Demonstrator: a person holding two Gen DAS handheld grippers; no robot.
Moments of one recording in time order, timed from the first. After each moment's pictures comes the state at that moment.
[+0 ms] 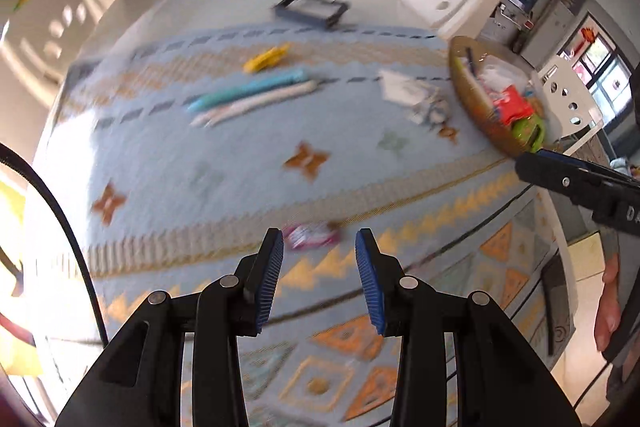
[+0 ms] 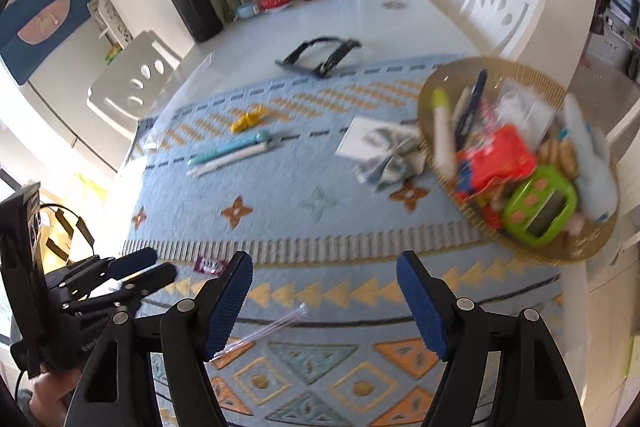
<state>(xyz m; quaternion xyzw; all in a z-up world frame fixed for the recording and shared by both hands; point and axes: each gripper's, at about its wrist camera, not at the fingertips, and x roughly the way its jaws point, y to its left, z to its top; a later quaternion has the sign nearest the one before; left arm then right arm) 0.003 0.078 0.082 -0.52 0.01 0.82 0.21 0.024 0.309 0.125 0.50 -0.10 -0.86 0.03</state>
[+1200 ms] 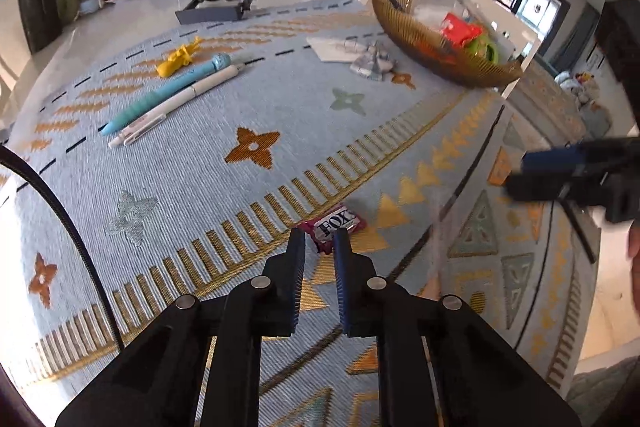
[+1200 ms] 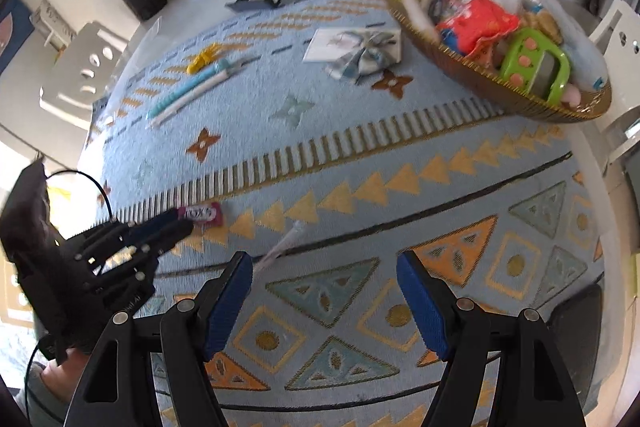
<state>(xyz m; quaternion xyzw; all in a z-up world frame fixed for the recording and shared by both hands) 0.004 0.099 0.030 -0.46 0.09 0.80 0.37 0.059 0.284 0.068 0.57 -0.14 -0.81 -0.05</state>
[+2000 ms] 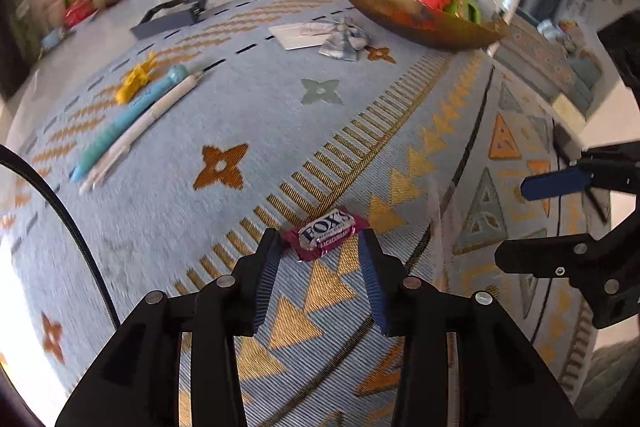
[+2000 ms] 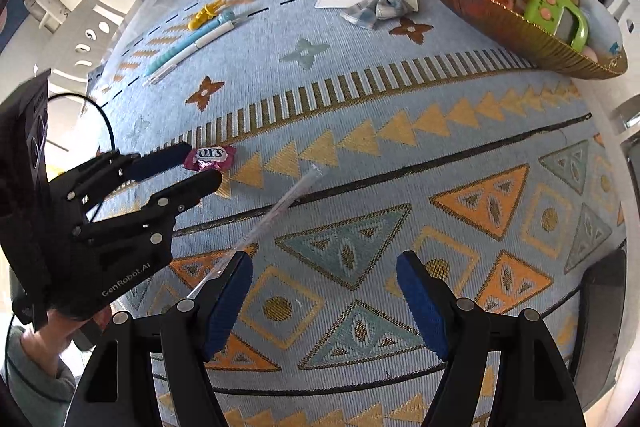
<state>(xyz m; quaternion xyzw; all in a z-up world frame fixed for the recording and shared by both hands) -0.004 0.131 0.022 -0.45 0.19 0.77 0.41 0.073 0.264 0.042 0.60 -0.15 -0.79 -0.05</state>
